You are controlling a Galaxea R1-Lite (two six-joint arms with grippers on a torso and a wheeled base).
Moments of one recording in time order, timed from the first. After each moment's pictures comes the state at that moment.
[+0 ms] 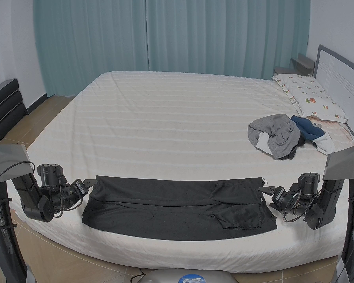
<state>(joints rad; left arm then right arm) 0.09 2.26 -0.60 -1.08 -0.22 -0.61 0.04 2.40 -0.52 -1.35 0.32 0.83</state>
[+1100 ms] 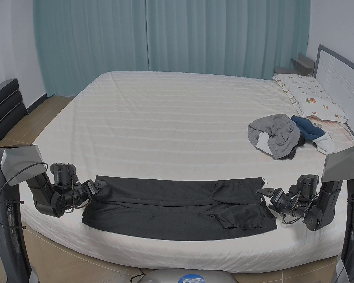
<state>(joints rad) 0.04 2.38 -0.78 -0.98 -0.17 -0.50 0.05 2.42 -0.51 -1.37 0.32 0.82</state>
